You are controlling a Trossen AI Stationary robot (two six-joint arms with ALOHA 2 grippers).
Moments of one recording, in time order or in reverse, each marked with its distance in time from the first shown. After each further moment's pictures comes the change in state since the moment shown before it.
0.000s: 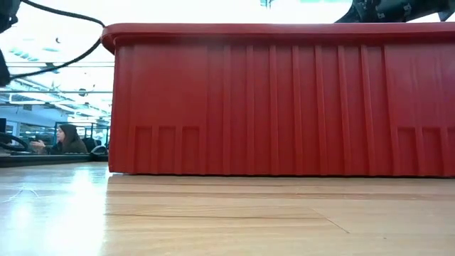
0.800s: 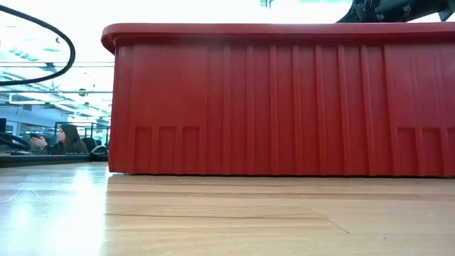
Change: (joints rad) left arm -0.270 0.022 -0.074 0.232 -0.168 -0.326; right arm 0.000 0.000 0.000 0.000 0.028 -0.031
